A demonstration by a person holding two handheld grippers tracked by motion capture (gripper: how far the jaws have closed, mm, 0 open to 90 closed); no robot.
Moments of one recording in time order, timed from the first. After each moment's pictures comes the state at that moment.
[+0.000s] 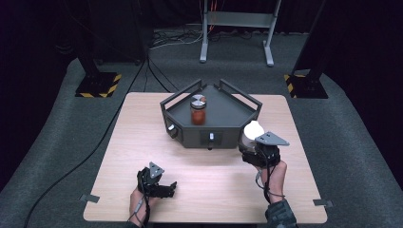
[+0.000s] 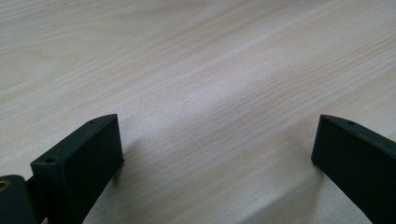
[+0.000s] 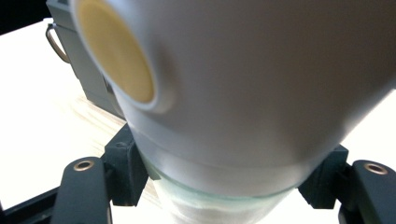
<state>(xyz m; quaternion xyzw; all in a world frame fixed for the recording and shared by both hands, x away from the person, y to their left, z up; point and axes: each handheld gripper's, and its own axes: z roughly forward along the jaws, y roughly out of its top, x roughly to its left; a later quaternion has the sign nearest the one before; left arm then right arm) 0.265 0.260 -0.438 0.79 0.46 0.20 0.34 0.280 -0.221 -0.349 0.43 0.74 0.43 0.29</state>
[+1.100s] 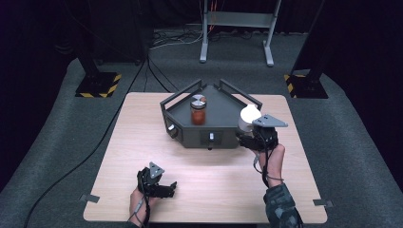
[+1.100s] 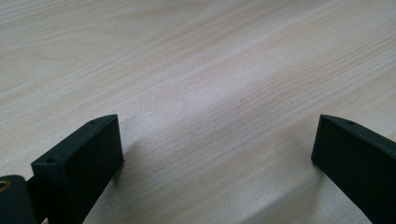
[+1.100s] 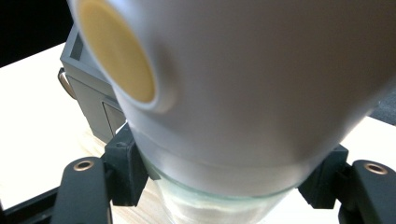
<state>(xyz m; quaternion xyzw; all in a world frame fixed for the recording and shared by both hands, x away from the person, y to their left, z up) 0.264 0.259 -0.438 0.79 0.46 0.20 0.34 0.310 -0.214 -0.311 0.41 0.74 0.44 0.29</state>
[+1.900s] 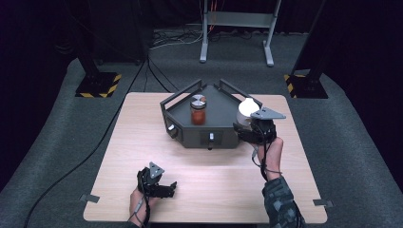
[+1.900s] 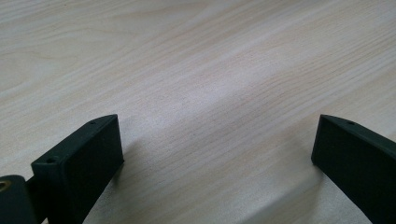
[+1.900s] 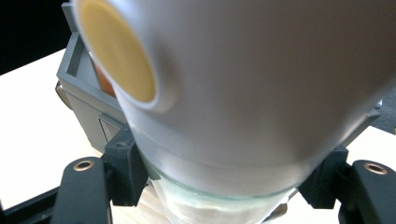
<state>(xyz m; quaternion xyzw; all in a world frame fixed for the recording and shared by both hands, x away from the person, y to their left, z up) 0.265 0.259 -0.438 0.79 0.46 0.20 0.34 0.324 -0.211 -0.298 0.41 0.74 0.44 0.29</state>
